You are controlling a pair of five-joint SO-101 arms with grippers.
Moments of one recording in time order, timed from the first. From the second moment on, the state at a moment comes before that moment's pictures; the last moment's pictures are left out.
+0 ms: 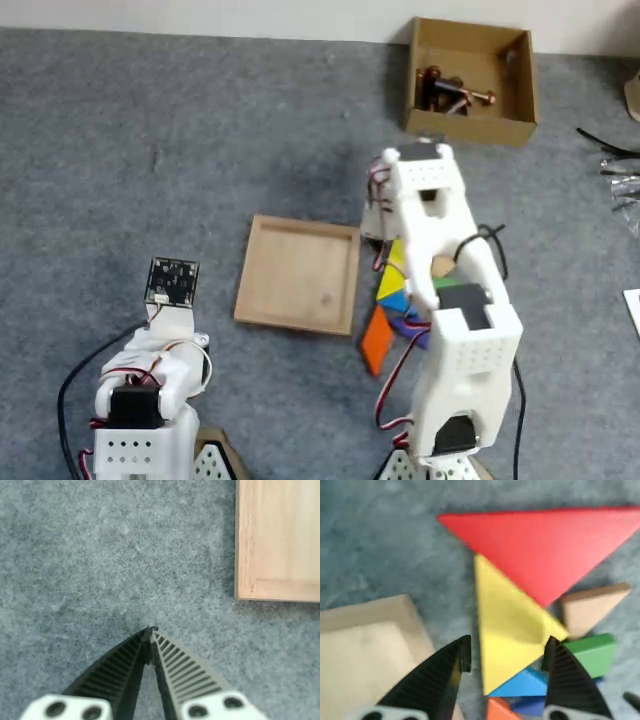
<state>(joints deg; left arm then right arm) -5.9 -104.5 96.0 75.9 -1.0 -14.1 24.6 -6.2 80.7 -24.9</state>
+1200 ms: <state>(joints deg) -5.9 -104.5 96.0 75.9 -1.0 -9.1 24.2 0.9 74.4 -13.4</state>
